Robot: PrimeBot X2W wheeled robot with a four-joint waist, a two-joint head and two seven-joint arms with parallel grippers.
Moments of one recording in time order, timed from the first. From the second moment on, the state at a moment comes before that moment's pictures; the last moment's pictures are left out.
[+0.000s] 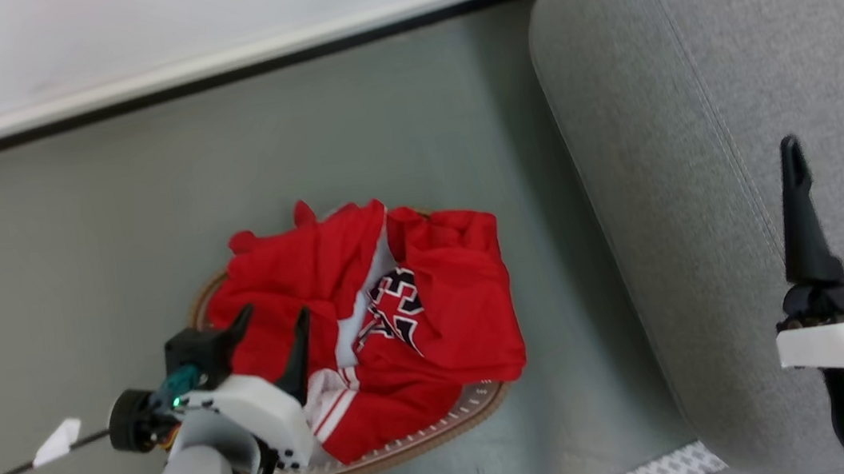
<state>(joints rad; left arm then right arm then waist) -0.49 0.11 -0.17 0.69 -0.12 -0.13 -0.21 -0.30 -0.05 0.00 0.07 0.31 0.13 -0.26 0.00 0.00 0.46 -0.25</state>
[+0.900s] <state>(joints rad) -0.79 0.33 -0.73 1.01 -0.40 -0.13 0.19 -0.38 -0.05 0.00 -0.03 0.50 0.13 -0.26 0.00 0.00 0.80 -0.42</state>
